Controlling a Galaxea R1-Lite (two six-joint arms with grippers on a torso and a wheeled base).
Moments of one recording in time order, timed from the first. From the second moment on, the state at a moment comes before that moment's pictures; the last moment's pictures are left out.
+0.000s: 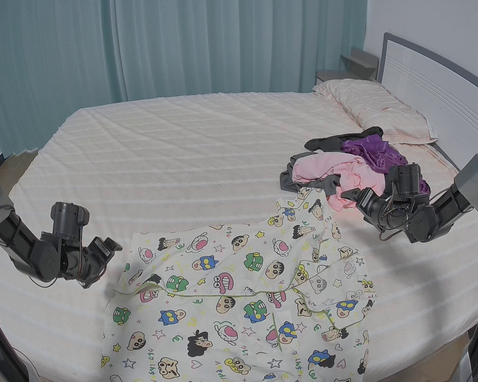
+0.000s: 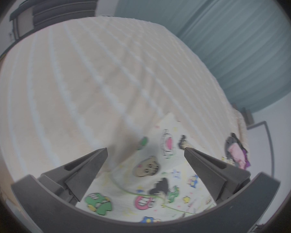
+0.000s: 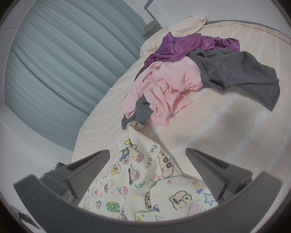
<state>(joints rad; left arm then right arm) -0.04 1.93 -0.64 -0.45 0.06 -0.92 0.15 2.17 -1.06 -0.61 0.08 0.76</state>
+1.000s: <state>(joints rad) 0.04 2.37 -1.35 -0.22 -0.28 -0.43 0.18 2.07 -0.84 -0.61 0.09 0.74</state>
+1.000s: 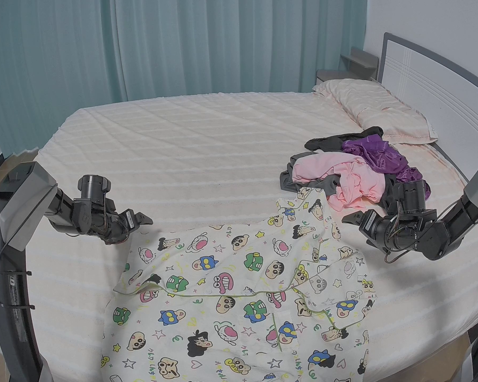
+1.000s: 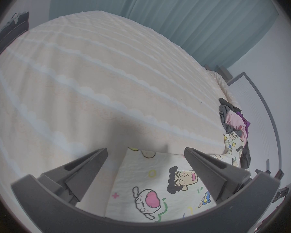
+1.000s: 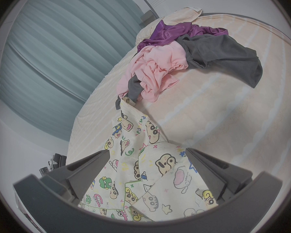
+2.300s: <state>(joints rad) 0.10 2.43 -1.54 -0.22 -0.32 -0.47 0.18 2.08 -0.85 -0.61 0.09 0.73</state>
